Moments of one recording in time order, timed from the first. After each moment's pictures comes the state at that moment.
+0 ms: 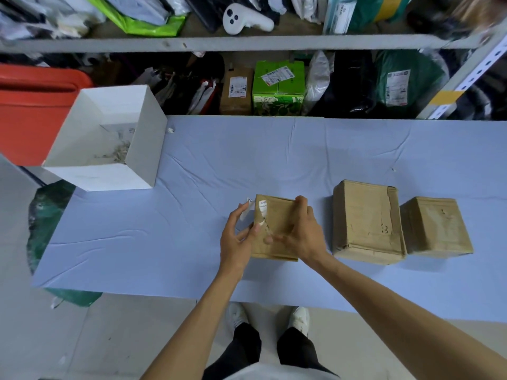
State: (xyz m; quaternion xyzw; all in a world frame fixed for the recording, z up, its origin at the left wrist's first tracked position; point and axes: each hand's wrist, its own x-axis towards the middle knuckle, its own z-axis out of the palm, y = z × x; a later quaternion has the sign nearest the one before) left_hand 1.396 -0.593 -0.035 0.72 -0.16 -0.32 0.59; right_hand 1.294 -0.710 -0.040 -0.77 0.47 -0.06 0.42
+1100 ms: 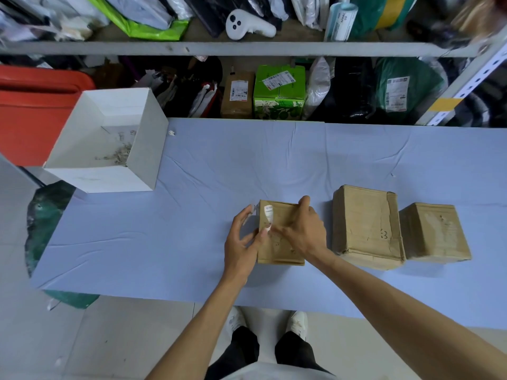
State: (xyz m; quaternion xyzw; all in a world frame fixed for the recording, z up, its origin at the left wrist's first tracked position) left_hand 1.387 -0.594 -0.029 0.69 -0.17 -0.33 0.62; right_hand 1.308 -0.722 -0.036 -0.79 0.51 -0.03 0.33
